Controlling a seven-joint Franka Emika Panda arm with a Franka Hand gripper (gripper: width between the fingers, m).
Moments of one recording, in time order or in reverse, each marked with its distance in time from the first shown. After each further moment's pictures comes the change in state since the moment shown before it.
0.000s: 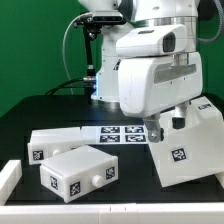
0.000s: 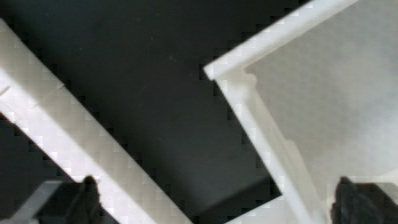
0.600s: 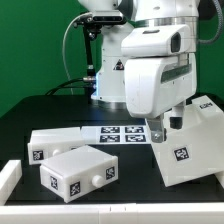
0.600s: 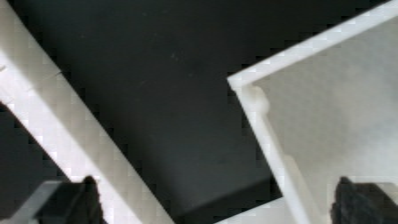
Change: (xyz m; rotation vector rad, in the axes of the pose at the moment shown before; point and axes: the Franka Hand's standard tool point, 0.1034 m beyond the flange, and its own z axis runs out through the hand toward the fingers) arm 0.000 -0.001 0.001 0.007 -0.007 -0.114
